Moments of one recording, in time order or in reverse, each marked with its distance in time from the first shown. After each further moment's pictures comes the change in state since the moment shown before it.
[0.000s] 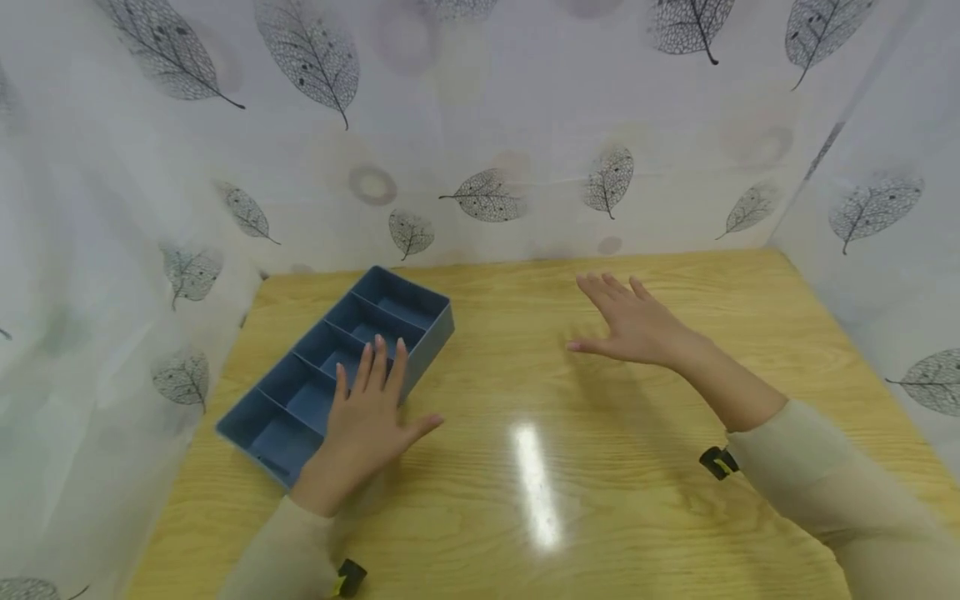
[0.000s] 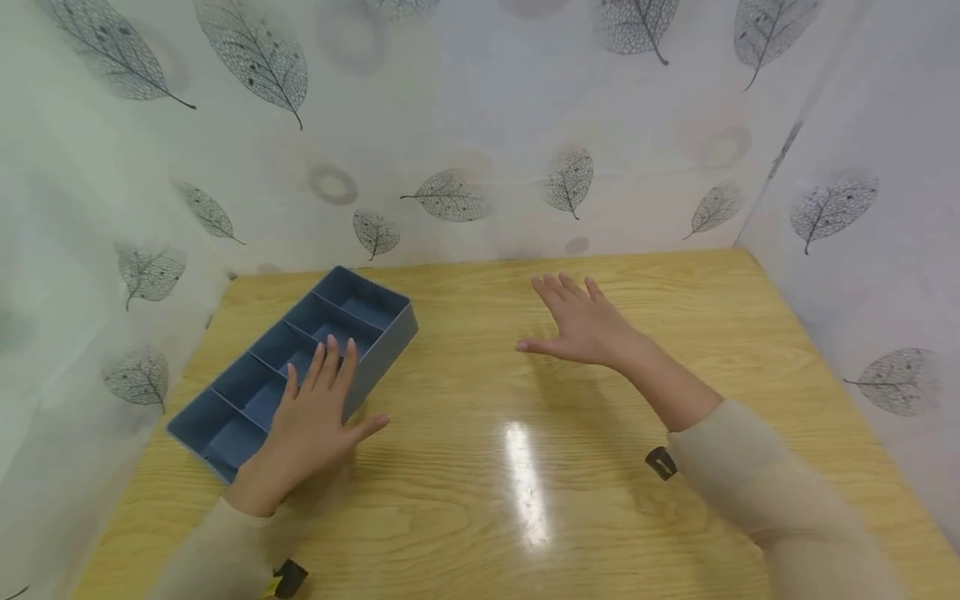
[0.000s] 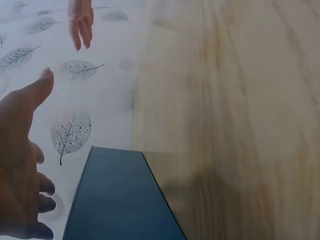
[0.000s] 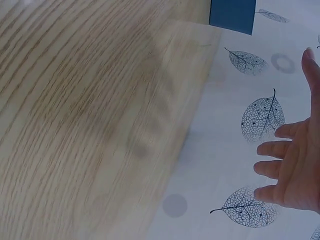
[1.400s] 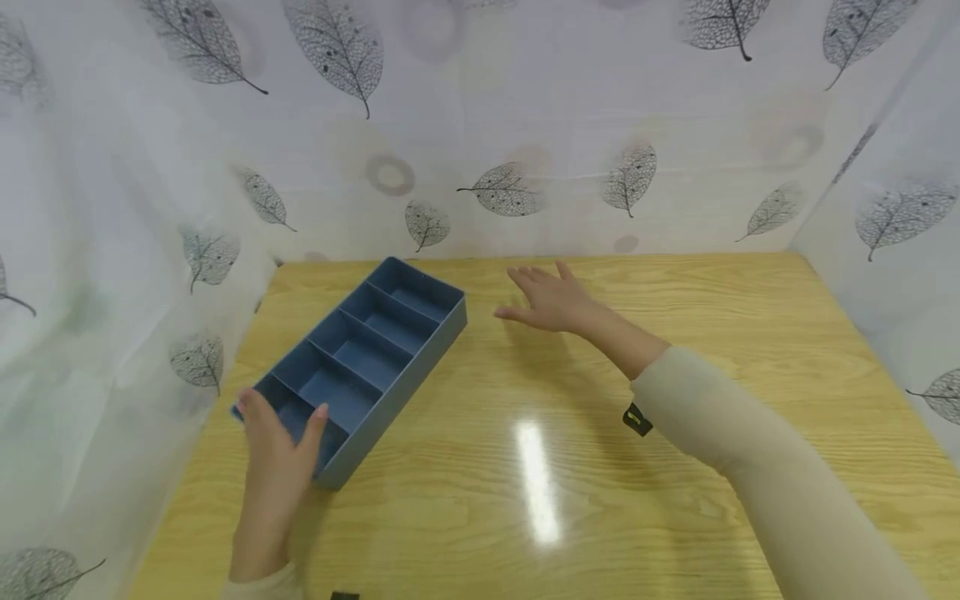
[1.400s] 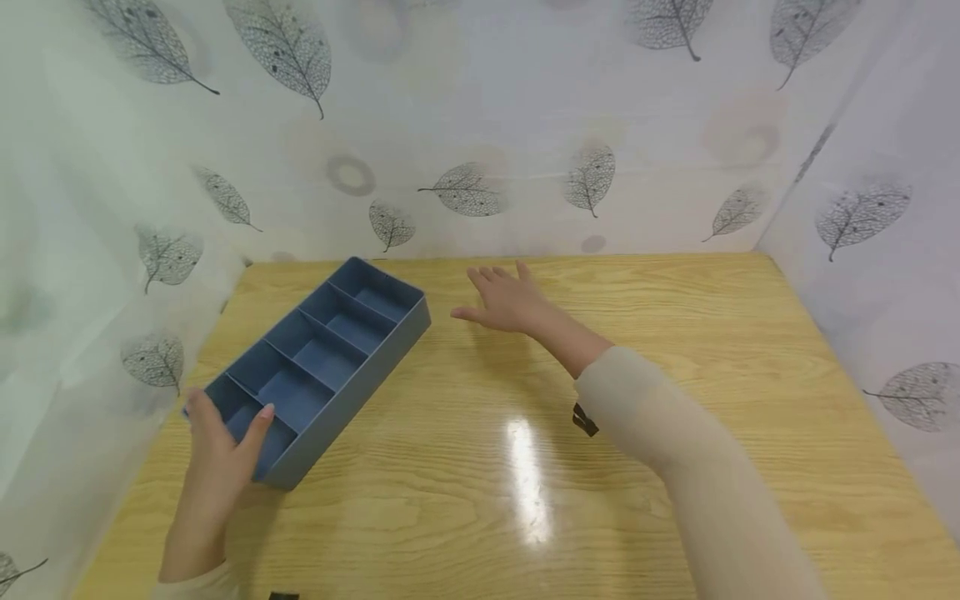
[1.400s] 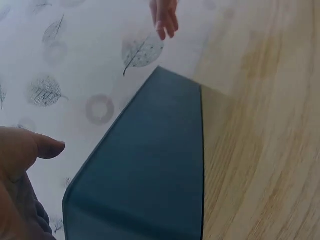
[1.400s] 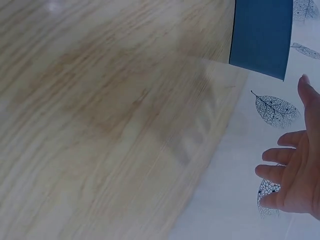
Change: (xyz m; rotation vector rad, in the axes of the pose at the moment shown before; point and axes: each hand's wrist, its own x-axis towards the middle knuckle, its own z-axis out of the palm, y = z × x) left_hand -0.074 -0.063 -0.004 -0.689 0.237 -0.498; right_hand 0.111 -0.056 0.031 -0.063 -0.110 -0.056
